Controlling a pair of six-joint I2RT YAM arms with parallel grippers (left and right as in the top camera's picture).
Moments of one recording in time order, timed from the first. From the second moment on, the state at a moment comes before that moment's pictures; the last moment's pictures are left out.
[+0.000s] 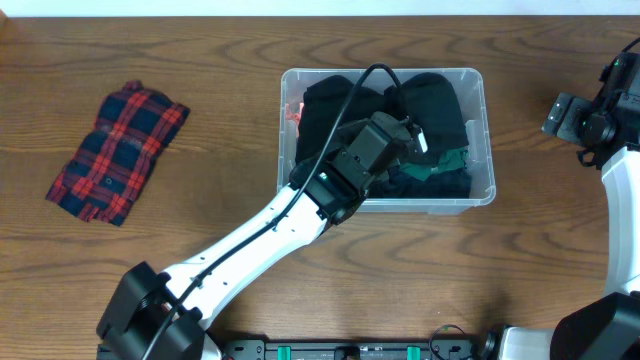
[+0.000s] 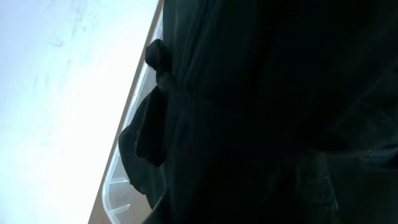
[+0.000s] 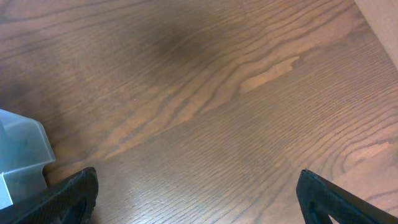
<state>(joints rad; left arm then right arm) -0.82 1.64 1.28 -0.40 -0.37 0.61 -0.29 1.53 1.35 -0.77 0.19 0.12</state>
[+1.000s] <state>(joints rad) -0.87 1.63 1.28 -0.34 -0.38 0.56 -0.29 1.53 1.35 -0.77 0.19 0.12</state>
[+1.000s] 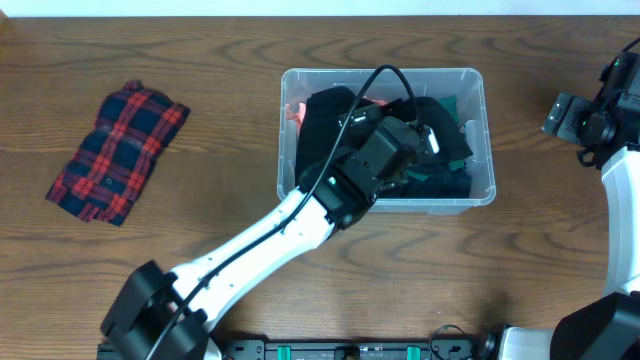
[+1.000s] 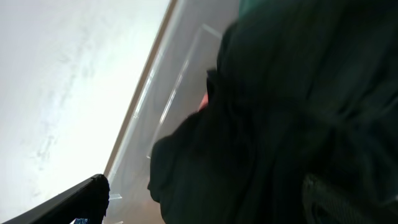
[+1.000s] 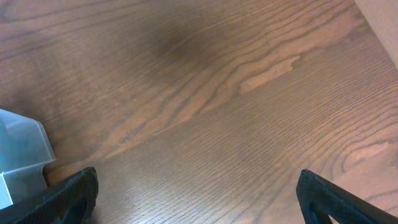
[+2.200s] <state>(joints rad) -0.64 1.62 1.28 -0.60 0.13 -0.28 -0.29 1.53 1.35 -0.77 0.19 0.12</state>
